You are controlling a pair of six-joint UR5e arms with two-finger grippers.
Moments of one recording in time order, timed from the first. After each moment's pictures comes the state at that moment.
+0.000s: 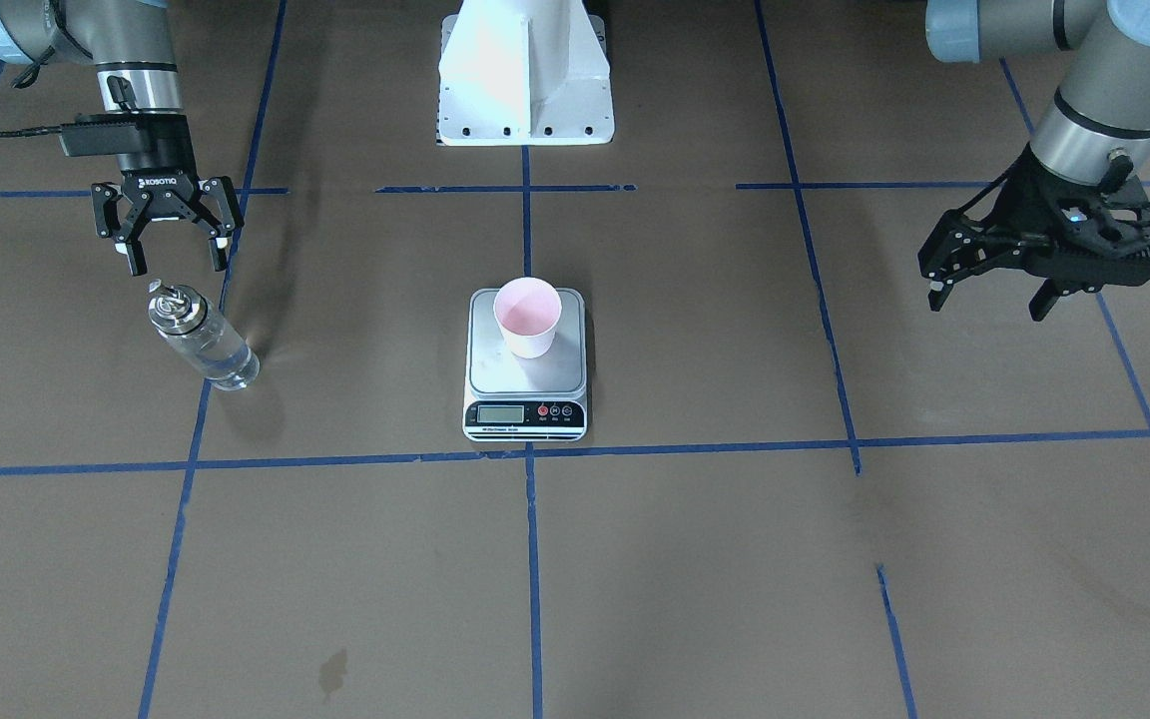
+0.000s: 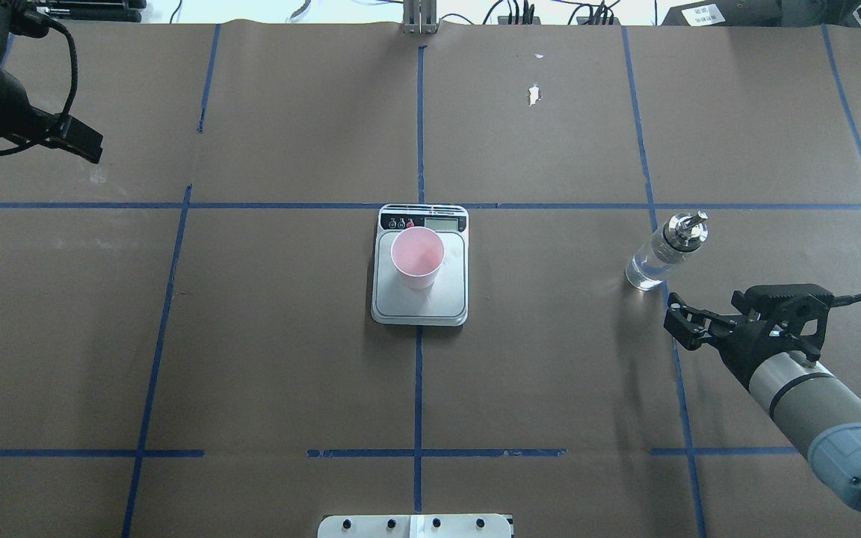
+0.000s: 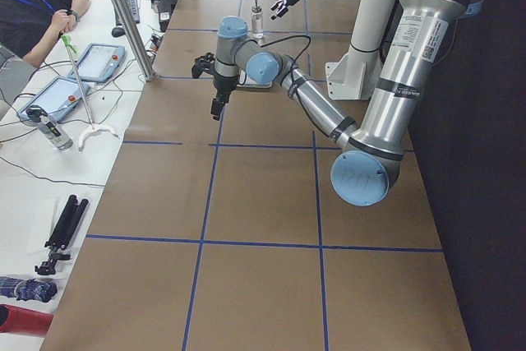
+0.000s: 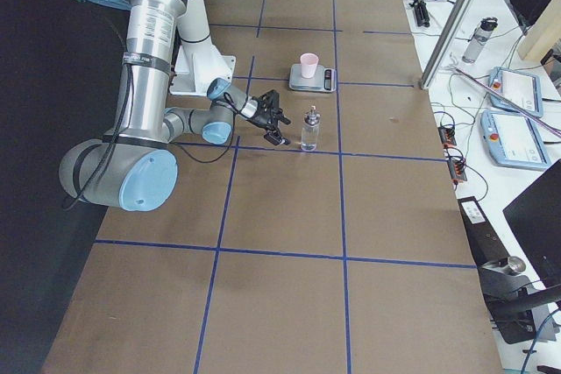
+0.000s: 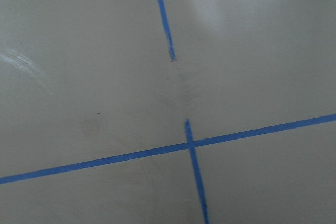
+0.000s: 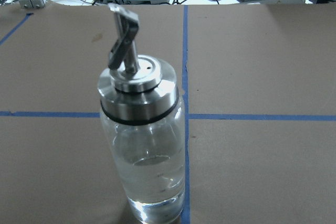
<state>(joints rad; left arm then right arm) -1.06 -1.86 -1.98 -1.50 -2.03 -0.54 0.22 -1.83 2.03 -0.83 0.87 1.34</state>
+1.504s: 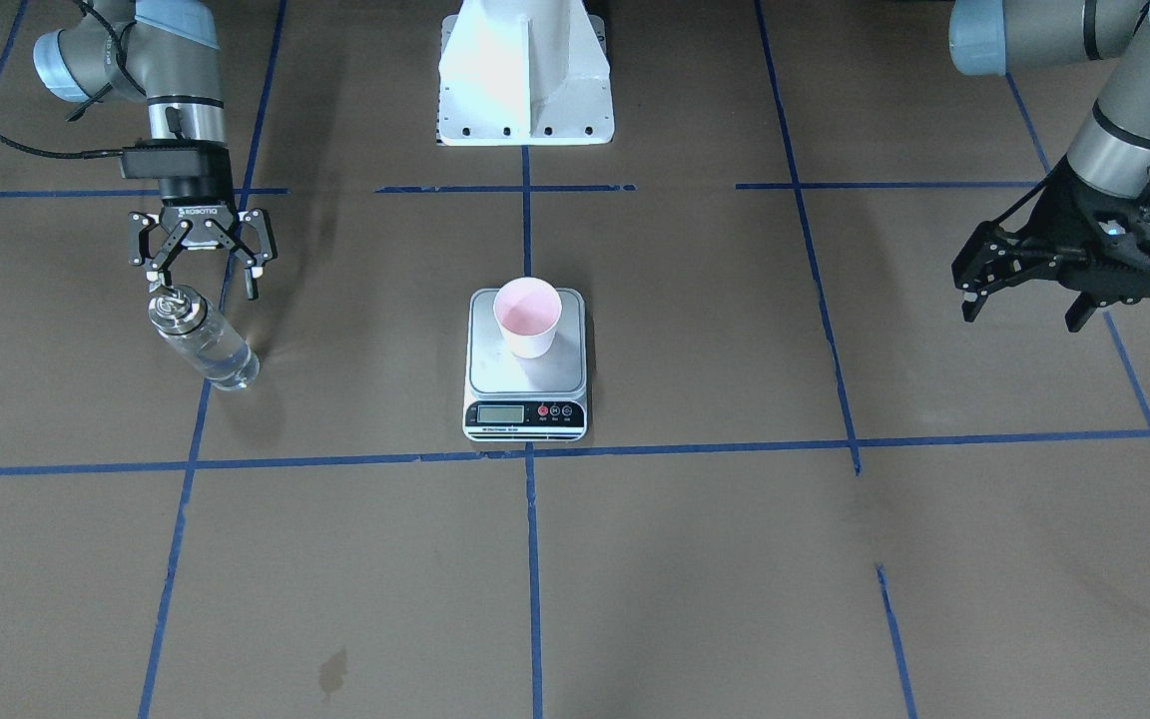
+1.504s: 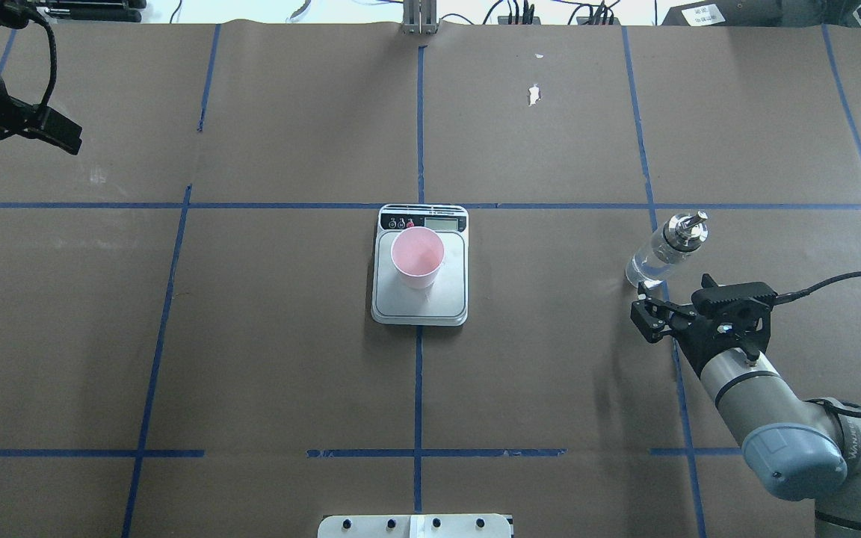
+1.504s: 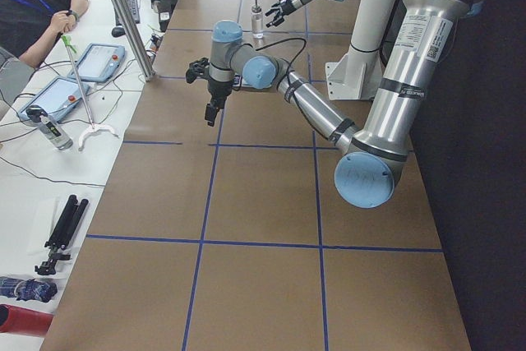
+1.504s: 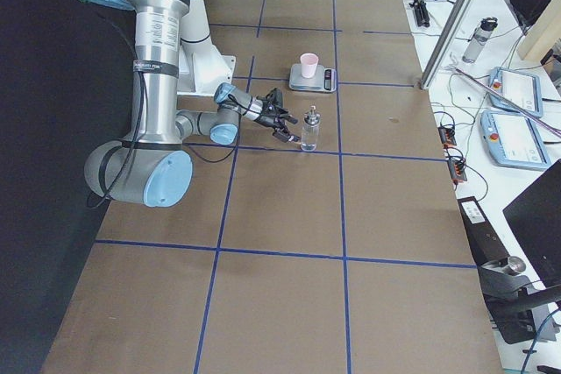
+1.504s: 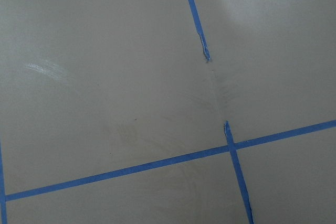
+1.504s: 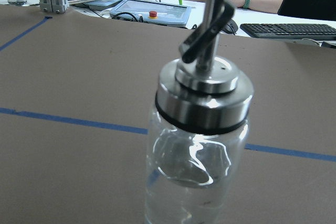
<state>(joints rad) -1.08 -1.85 -1.96 -1.50 -2.03 -0.49 0.23 -1.70 1.89 -0.82 0.78 1.21</state>
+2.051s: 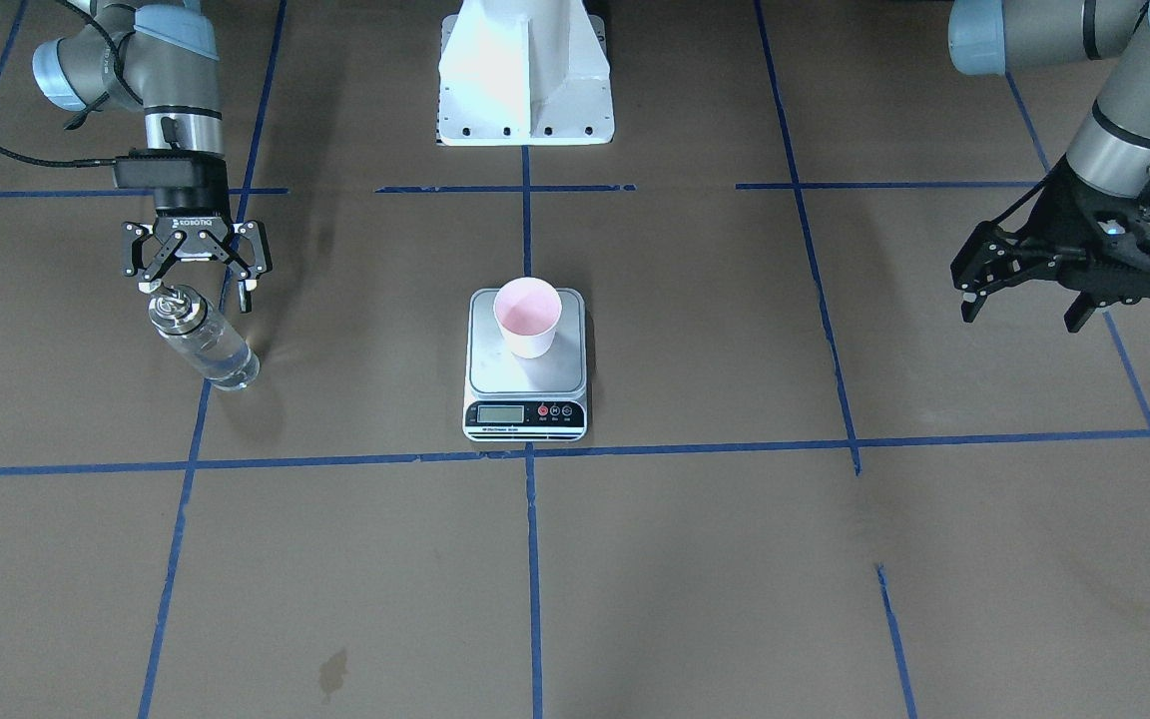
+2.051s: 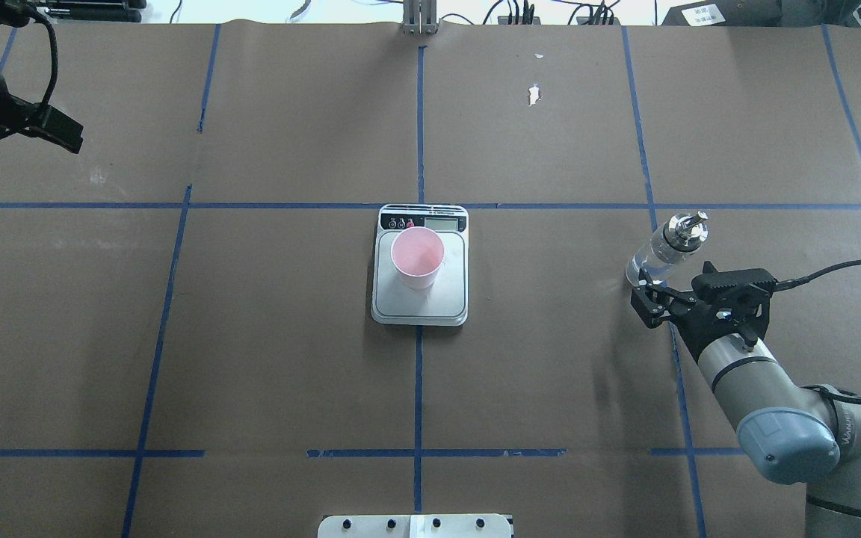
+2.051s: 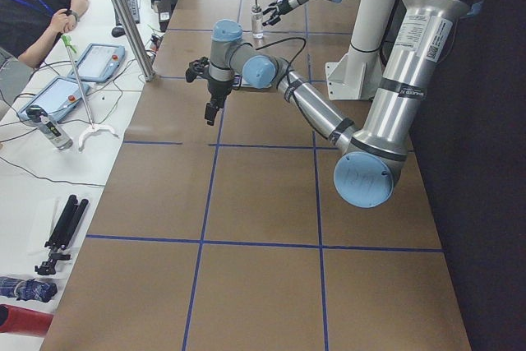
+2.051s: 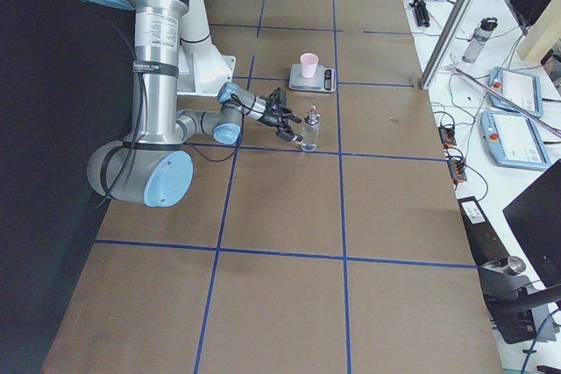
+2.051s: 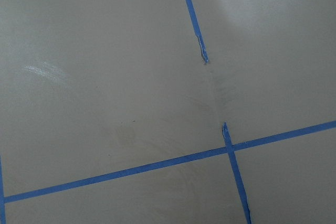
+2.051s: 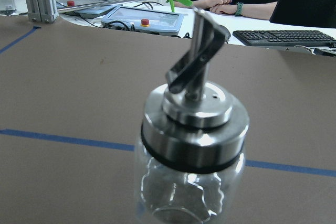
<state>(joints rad) -1.08 -1.86 -1.96 -1.50 -2.03 -0.50 0.27 -1.67 1.87 -0.83 0.78 1.20</state>
